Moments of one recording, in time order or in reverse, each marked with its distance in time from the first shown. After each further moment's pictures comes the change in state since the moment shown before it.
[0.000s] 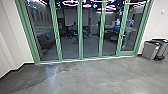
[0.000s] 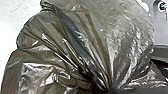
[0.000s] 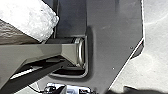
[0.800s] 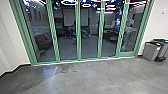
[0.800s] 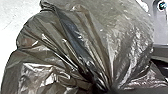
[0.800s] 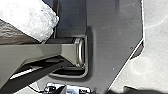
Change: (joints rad) left arm 0.000 0.000 0.000 0.006 0.000 0.000; right arm 0.000 0.000 0.000 -0.001 0.000 0.000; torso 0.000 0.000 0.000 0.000
